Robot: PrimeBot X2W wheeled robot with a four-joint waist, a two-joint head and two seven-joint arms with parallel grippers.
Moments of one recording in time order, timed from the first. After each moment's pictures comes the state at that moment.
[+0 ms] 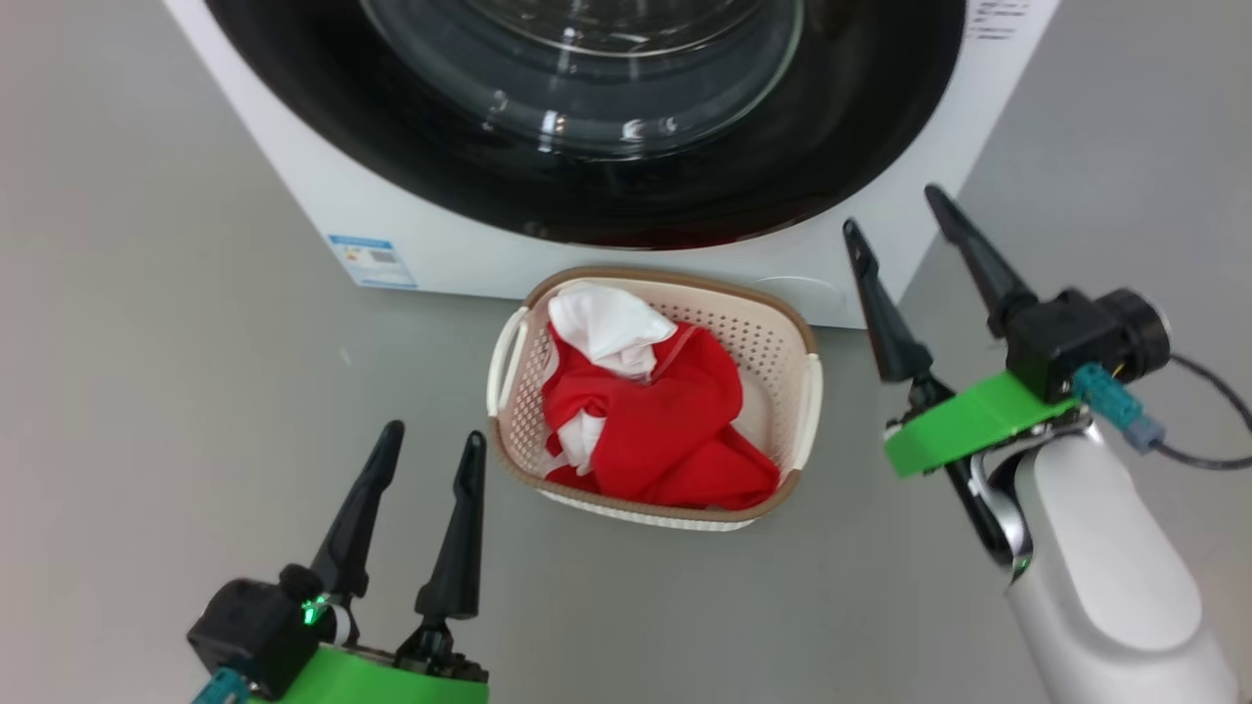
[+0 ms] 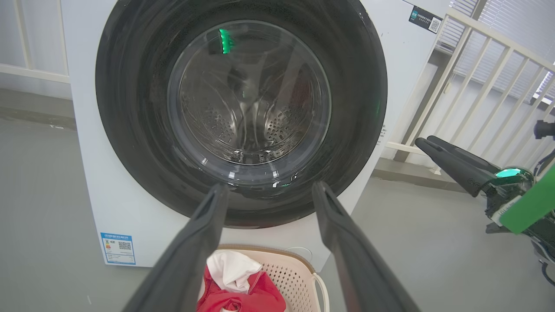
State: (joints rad) left arm -0.12 0.05 -0.19 0.00 -0.35 -0.09 -0.25; right arm -0.52 -0.06 0.11 0.39 0.11 0.13 -0.26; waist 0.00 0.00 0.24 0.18
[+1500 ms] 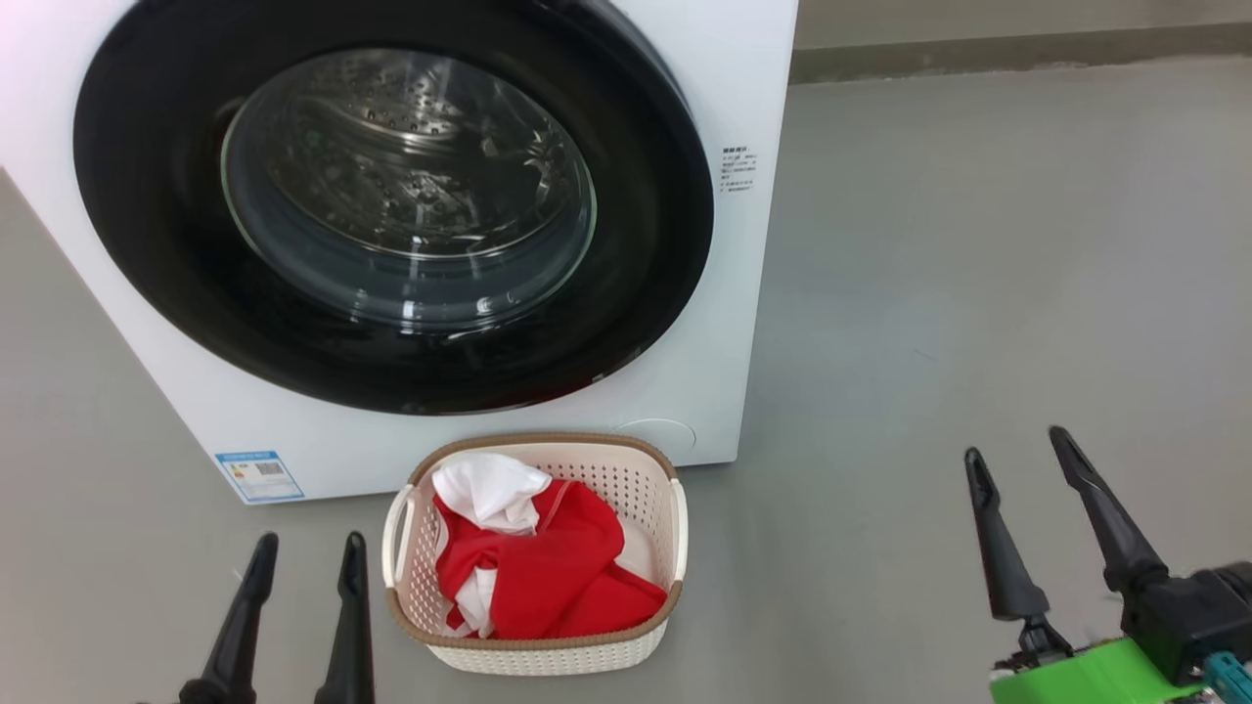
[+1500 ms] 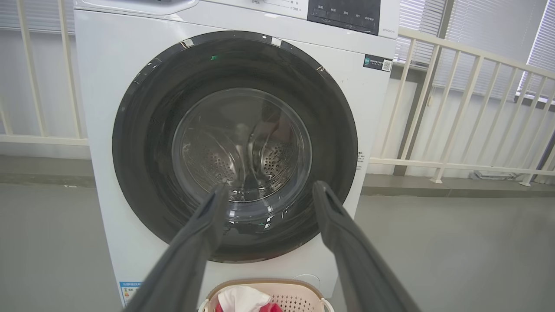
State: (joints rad) left arm 0.10 0.05 0.00 -0.07 -0.24 -0.05 -0.25; right arm 0.07 -0.04 -0.05 -0.03 0.10 0.13 -0.26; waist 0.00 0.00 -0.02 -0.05
